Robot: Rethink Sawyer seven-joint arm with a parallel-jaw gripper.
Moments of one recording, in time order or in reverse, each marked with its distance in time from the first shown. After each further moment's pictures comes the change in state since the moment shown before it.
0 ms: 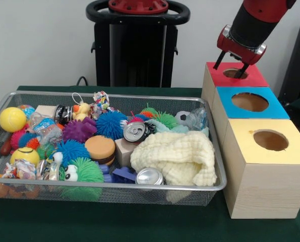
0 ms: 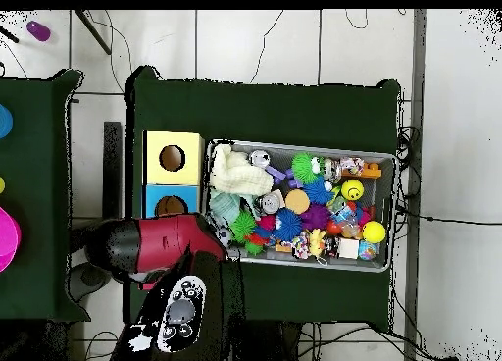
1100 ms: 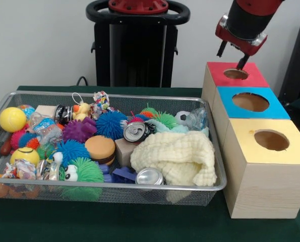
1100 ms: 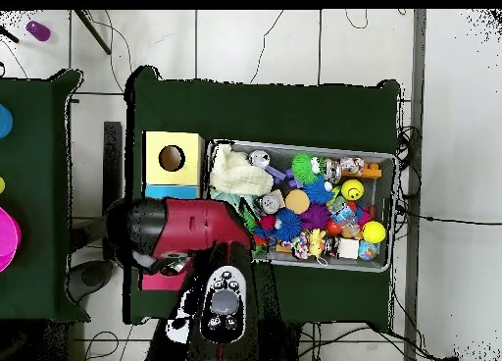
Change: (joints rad) arm -0.126 -0.036 0.062 -0.011 0.111 0.193 0.000
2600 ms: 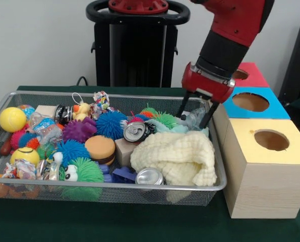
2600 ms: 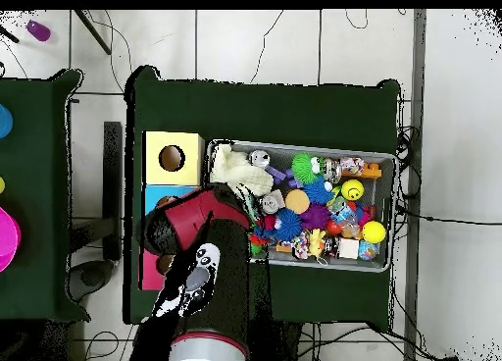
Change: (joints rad) arm 0.060 0.135 -0.099 -0.166 -0.541 -0.570 0.000
